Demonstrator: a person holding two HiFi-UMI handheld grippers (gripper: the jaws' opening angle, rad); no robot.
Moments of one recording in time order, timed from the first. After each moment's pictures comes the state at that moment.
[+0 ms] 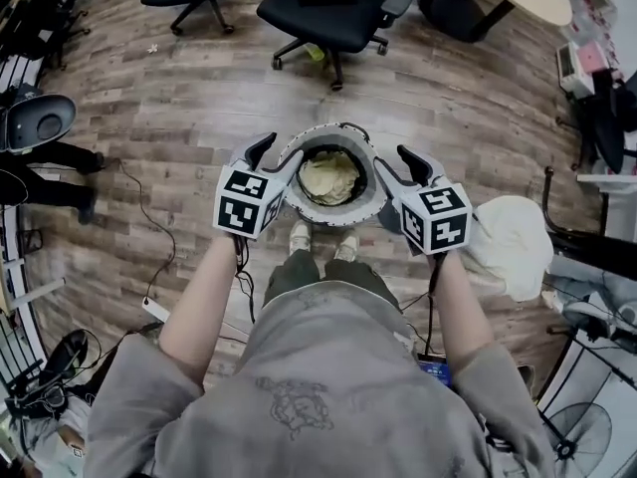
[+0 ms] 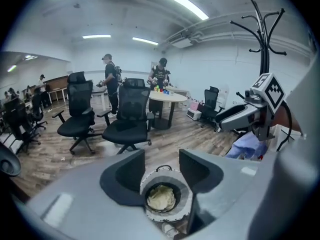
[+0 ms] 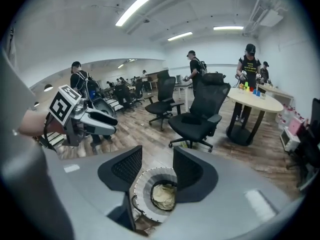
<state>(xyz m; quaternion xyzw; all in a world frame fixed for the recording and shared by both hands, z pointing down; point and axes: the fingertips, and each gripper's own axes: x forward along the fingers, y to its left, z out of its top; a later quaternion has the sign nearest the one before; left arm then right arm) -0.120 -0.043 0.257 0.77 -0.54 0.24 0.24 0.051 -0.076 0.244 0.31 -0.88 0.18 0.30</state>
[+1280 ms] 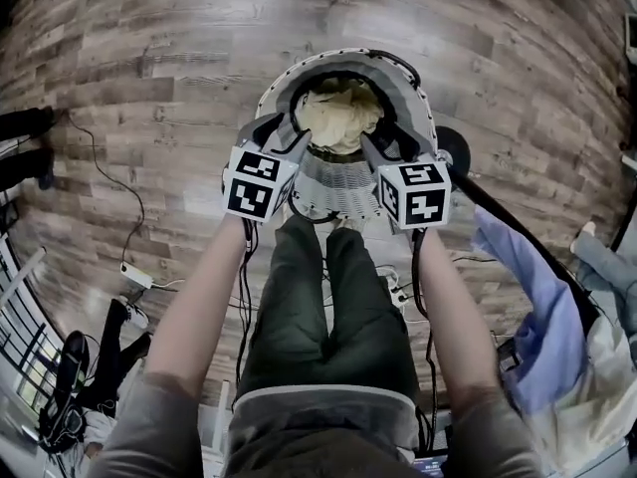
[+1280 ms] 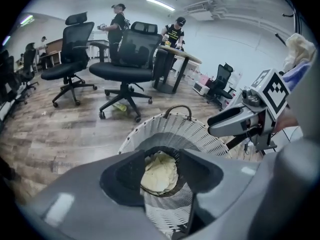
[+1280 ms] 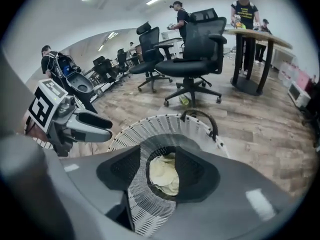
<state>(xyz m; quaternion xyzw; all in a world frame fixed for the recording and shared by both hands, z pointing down) -0.119 -0.047 0.668 0.72 -0.49 0.30 0.39 0.015 -0.083 0.669 0.30 -0.81 0.31 0.40</state>
